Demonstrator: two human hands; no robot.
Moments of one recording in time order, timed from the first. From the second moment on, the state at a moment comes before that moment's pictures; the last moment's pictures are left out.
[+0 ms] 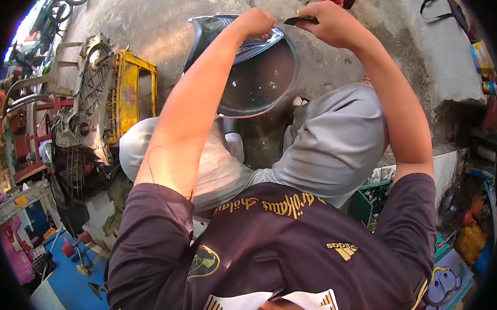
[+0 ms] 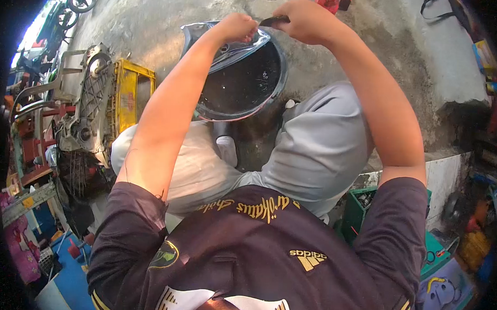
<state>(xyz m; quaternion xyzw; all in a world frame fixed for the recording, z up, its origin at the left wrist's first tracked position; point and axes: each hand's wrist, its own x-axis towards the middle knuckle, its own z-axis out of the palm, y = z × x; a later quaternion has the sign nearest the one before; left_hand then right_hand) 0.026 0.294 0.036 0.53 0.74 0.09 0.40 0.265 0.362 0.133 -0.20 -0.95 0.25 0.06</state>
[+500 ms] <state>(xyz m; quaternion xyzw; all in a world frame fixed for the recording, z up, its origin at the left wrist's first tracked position) 0.051 0.197 -0.093 0.45 0.70 -0.10 0.55 0.277 0.365 0.130 -0.20 -0.95 0.23 0.09</state>
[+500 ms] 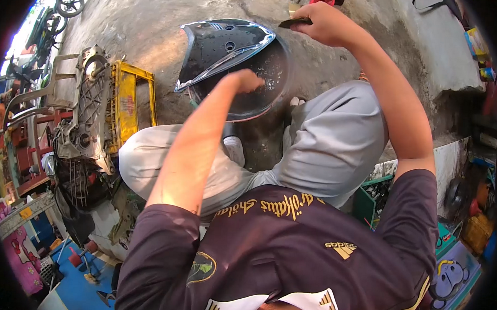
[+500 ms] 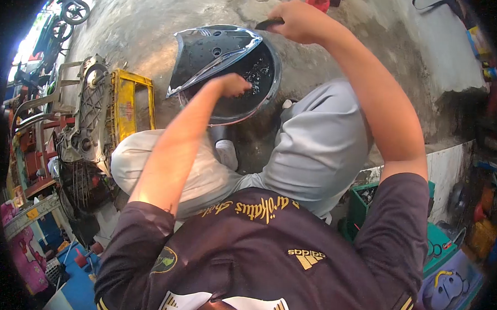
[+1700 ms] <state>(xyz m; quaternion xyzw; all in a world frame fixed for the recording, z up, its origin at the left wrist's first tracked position) 0.093 0.204 0.010 0.59 0.78 0.22 0.01 0.273 0.366 0.131 -0.24 -0.92 0.31 -0.01</state>
